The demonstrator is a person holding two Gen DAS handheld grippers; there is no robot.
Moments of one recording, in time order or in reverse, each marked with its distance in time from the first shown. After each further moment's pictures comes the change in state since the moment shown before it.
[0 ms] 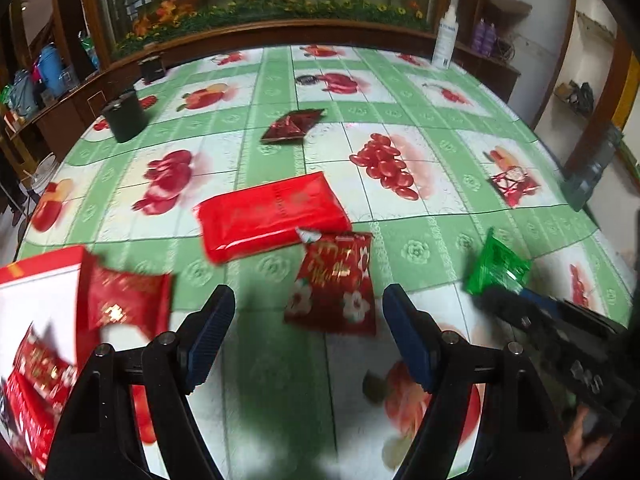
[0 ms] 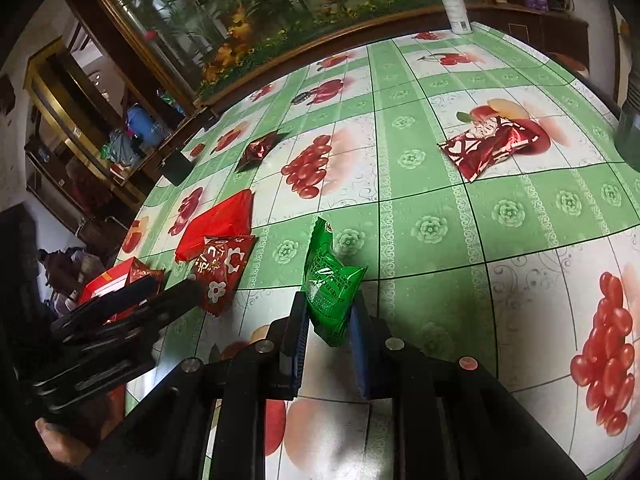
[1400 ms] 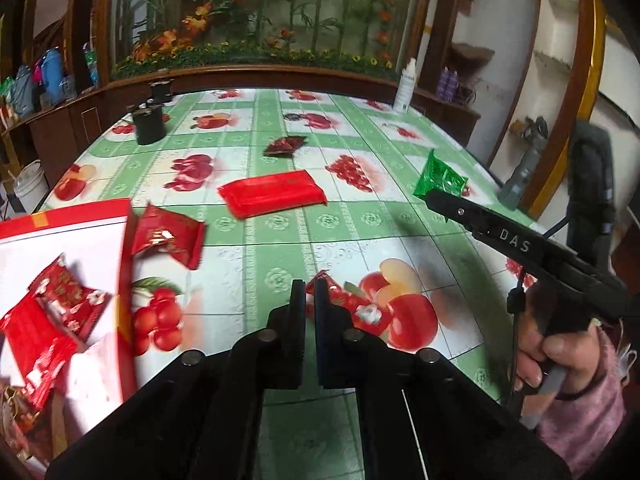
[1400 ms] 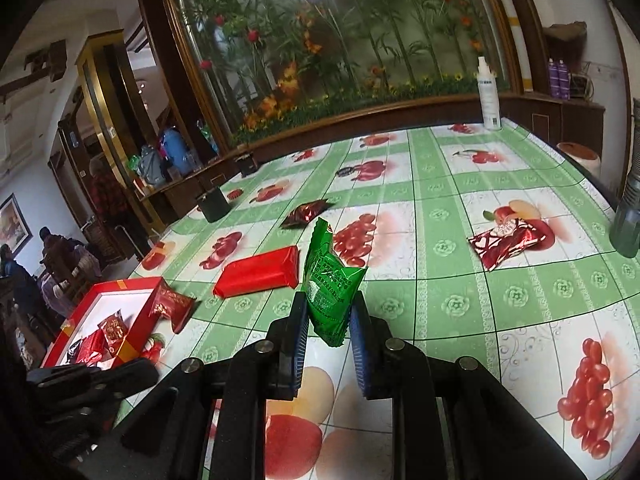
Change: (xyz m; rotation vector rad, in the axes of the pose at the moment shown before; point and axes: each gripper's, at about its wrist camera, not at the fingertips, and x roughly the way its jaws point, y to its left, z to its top) left arm -0.089 0.036 -0.076 -0.040 -0.203 -0.147; right arm -0.033 0.038 -0.008 -0.189 -0.283 0.010
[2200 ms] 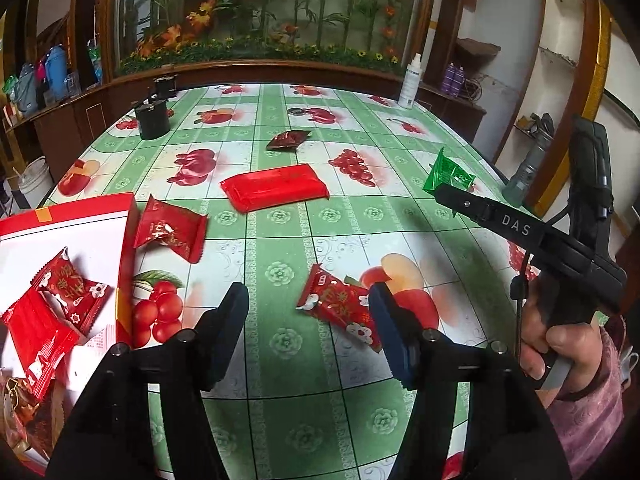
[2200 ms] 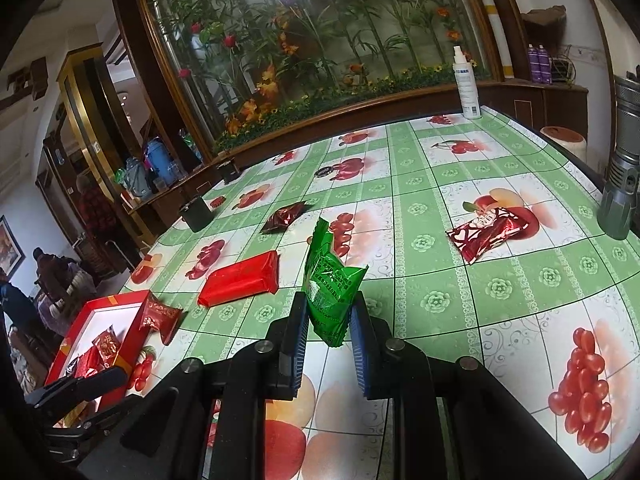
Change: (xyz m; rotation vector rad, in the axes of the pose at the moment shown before) left arm 0.006 -0.008 -0.003 0.008 0.031 0.020; right arm 0.002 -0.015 0.002 0.071 0.011 -0.032
